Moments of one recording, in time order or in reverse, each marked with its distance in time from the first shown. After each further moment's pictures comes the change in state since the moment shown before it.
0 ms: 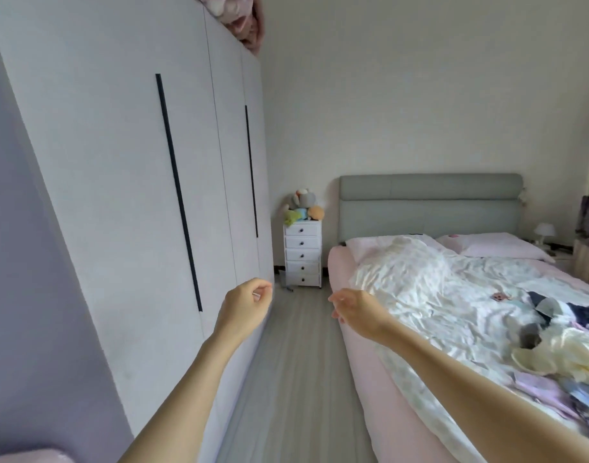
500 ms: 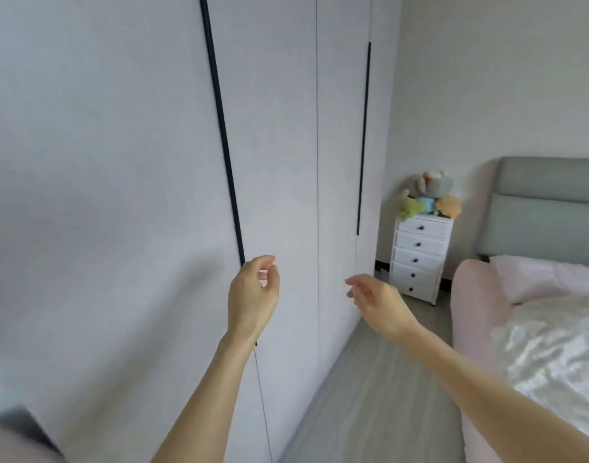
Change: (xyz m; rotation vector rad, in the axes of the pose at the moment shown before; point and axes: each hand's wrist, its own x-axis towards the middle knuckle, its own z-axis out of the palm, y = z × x) left_hand 0.308 -0.158 0.025 0.019 0.549 -0.272; right_hand 0.418 -0.006 0.130 0.158 -0.150 -0.363
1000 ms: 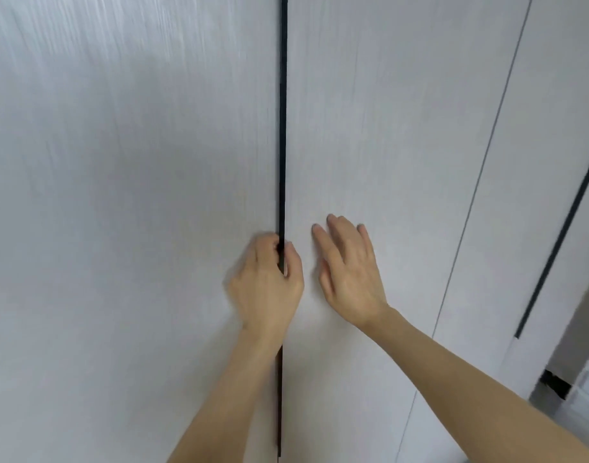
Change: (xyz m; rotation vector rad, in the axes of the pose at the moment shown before) left_hand 0.196 -0.022 0.045 0.557 0.887 0.099; right_hand 0.306 -0.057 0.125 -0.086 0.288 -1.140
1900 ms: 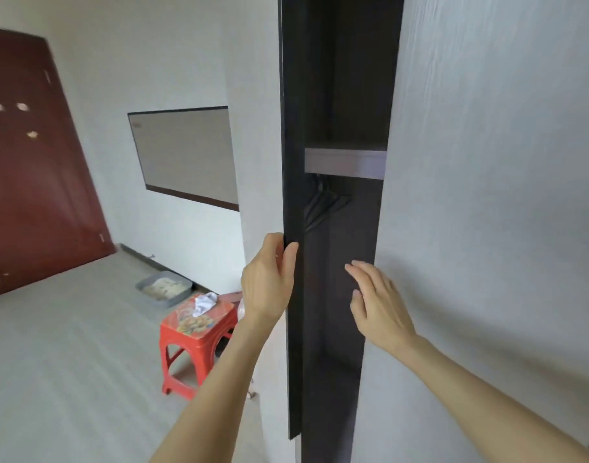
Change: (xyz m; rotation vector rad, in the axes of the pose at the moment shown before) left_hand -0.132 0.121 -0.131 0.599 0.292 -0.278; right_hand -0.081 -0.016 -0.076 0.838 -0.401 -0.355
